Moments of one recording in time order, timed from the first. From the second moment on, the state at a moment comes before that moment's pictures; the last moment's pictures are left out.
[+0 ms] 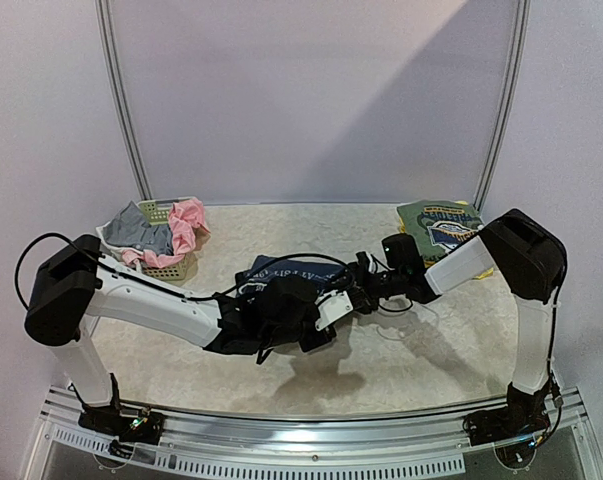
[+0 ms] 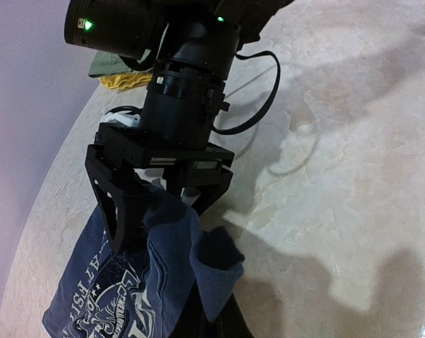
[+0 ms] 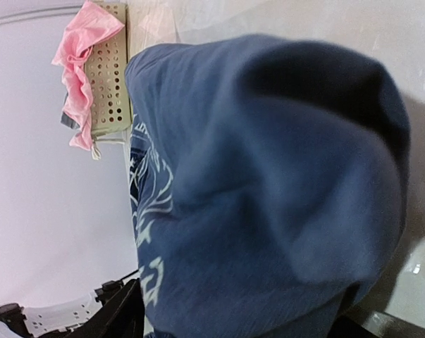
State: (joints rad) left arm -1.19 1.79 1.00 0.25 -0.33 0.34; right arm 0.59 2.06 0.98 0.47 -0.65 1.12
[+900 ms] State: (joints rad) left arm -1.20 1.80 0.98 0.24 0.02 0.20; right arm 0.57 2.12 1.18 0.17 -0.66 0.93
